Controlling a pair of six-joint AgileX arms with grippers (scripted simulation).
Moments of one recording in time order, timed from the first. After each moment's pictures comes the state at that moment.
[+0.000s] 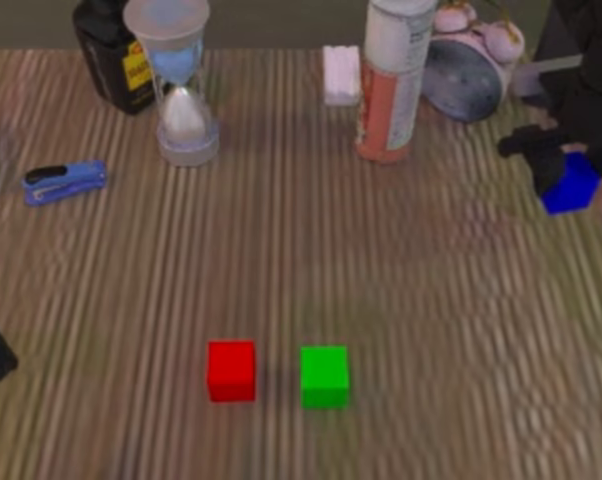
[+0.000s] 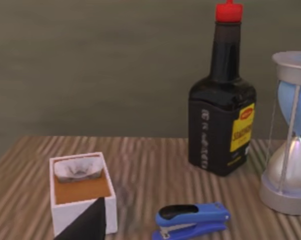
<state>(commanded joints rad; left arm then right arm) 0.02 0.00 0.00 0.00 0.00 0.00 0.14 2.30 1.92 -1.17 0.00 -0.09</state>
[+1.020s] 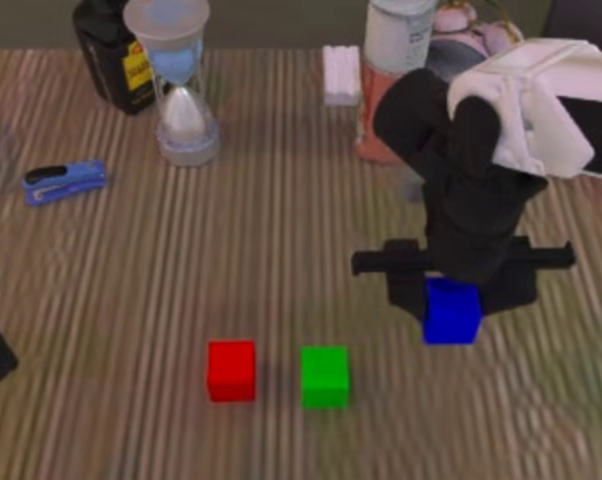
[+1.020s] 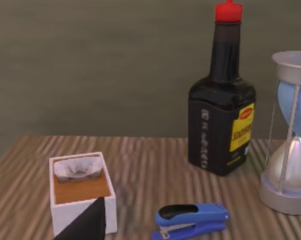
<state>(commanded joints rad) 0.02 0.00 0.00 0.00 0.00 0.00 0.62 1.91 1.40 -1.05 0.01 0.61</state>
